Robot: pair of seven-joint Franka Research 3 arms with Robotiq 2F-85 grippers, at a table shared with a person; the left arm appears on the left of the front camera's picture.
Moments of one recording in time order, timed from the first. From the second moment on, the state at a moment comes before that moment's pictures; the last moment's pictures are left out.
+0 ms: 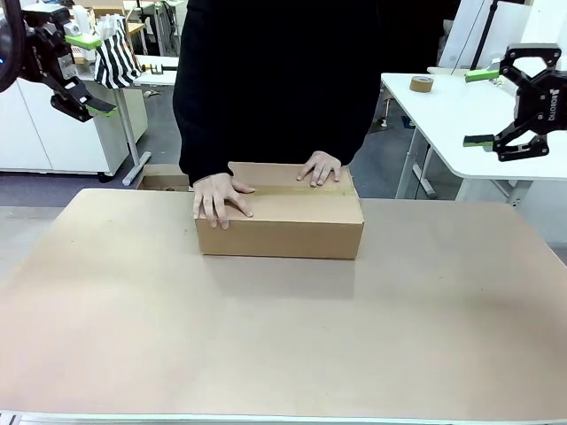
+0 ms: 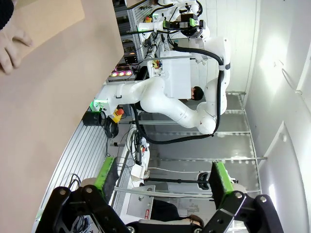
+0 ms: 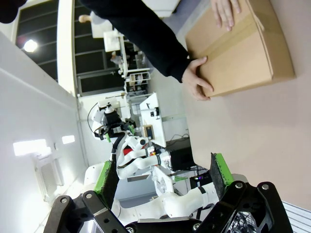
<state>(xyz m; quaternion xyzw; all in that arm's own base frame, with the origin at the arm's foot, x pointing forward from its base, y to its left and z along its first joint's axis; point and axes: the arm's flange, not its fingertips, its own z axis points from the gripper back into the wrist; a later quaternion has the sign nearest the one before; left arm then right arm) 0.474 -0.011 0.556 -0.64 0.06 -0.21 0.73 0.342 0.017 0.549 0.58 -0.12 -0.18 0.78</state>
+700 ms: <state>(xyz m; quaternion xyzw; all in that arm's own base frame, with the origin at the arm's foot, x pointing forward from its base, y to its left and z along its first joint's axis) 0.474 -0.011 0.556 -0.64 0.06 -0.21 0.73 0.342 0.016 0.549 0.58 -0.12 -0.18 0.78</state>
